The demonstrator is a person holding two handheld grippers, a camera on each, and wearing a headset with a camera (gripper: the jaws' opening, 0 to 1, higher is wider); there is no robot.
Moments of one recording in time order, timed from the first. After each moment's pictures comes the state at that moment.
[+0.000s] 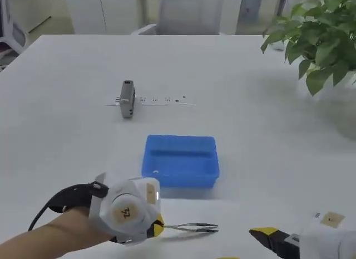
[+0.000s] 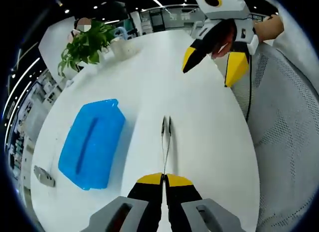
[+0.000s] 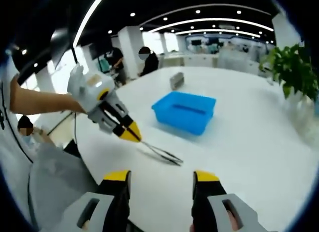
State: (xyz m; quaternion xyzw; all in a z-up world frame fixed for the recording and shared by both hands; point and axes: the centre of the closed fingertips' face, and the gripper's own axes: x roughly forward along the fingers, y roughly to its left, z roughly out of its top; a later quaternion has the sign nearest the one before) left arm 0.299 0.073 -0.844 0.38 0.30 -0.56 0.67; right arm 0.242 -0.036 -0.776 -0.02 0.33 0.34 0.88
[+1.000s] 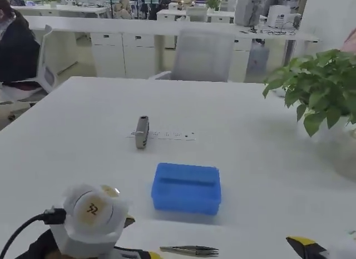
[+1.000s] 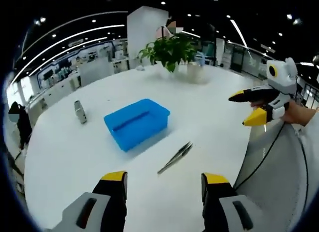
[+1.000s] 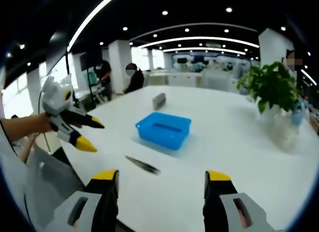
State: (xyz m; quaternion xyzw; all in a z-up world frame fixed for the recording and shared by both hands) left arm 0.262 0.118 -0.764 0.12 0.32 -0.33 0.88; right arm 0.248 -0.072 -0.746 -0.04 0.26 0.28 0.92
